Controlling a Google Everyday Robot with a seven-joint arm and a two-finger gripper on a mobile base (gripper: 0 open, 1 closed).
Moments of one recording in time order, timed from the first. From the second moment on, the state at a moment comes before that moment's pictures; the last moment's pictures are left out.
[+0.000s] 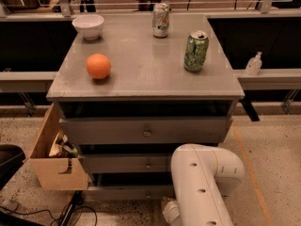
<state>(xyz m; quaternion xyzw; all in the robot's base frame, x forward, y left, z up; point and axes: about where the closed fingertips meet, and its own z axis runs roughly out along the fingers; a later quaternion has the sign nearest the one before) 0.514 -0.083 0.136 -0.55 0.74 -0.12 0.37</state>
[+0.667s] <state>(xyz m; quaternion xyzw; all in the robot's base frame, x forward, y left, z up) 0.506 -0.090 0.143 -0.55 0.74 -0.13 0.38</state>
